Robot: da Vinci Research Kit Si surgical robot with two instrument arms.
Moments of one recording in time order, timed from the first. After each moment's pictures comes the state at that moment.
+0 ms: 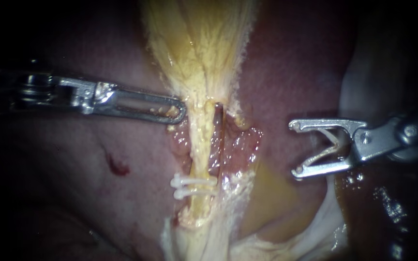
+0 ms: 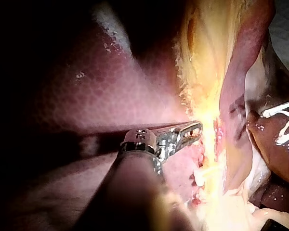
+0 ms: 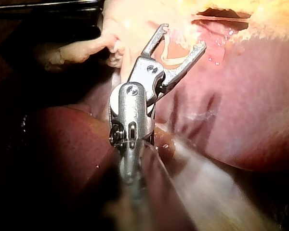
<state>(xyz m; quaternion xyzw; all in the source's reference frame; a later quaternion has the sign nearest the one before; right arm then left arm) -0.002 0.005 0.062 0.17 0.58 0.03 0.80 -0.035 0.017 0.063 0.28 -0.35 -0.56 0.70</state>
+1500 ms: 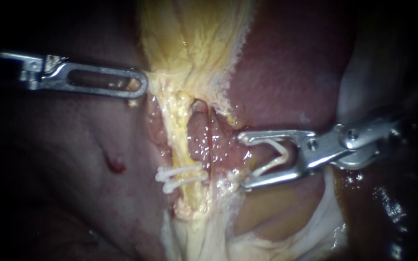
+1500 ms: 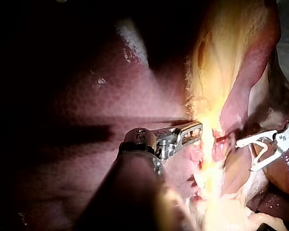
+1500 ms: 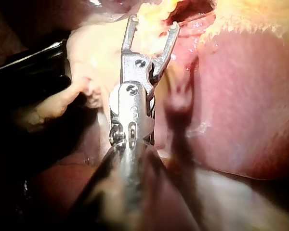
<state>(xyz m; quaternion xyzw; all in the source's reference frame) 0.009 0.003 0.064 0.25 0.58 0.10 0.77 -0.030 0.020 0.055 0.26 -0.37 -0.58 0.68</state>
